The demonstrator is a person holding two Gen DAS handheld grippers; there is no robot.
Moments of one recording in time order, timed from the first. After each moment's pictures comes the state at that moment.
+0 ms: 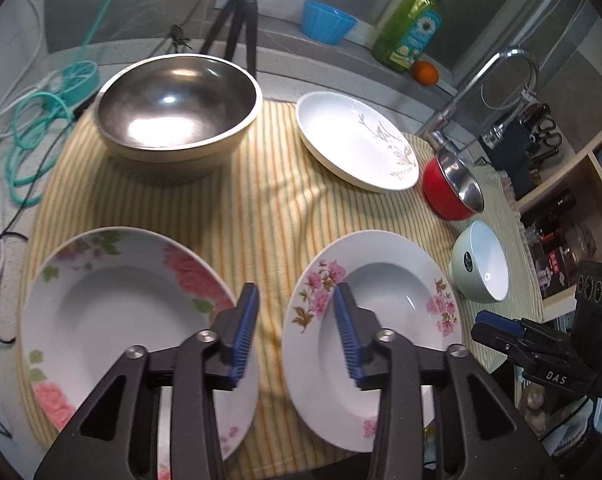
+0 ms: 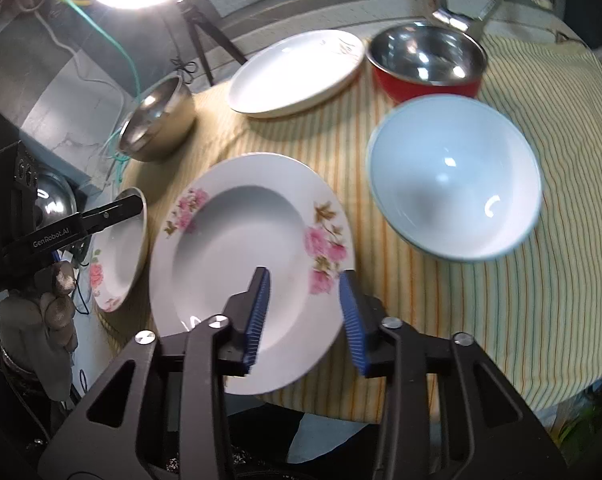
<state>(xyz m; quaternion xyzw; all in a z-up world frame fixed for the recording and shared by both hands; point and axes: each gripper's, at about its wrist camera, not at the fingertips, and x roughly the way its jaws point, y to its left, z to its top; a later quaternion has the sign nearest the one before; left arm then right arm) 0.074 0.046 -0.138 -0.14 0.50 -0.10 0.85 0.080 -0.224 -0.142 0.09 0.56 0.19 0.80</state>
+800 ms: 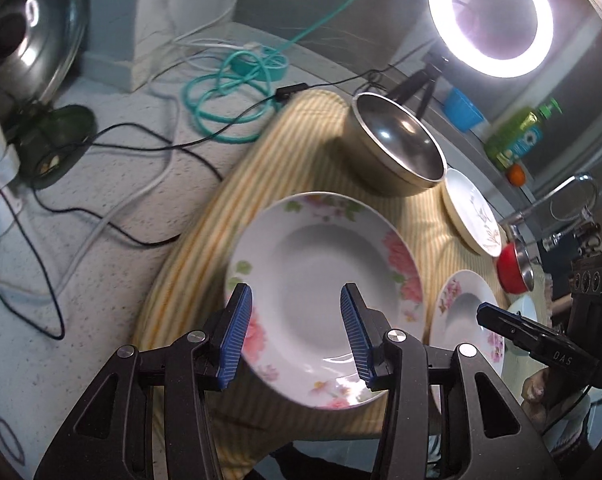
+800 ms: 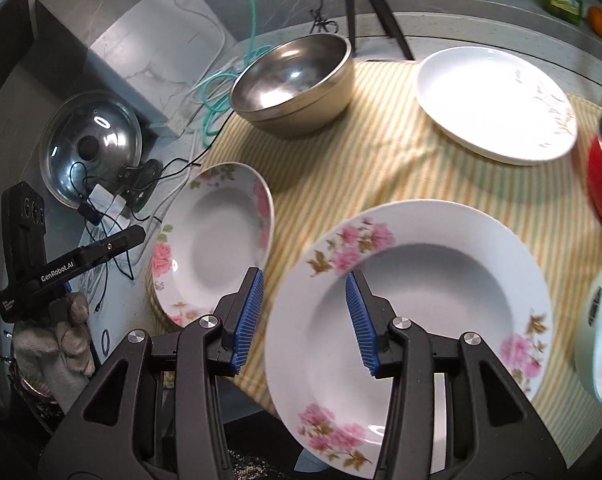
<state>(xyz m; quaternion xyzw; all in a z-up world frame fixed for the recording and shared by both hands) -0.018 0.173 -0.148 -0.26 0.46 0.08 0.85 0.112 -0.075 -0.150 0.03 0.57 0.35 0.74</state>
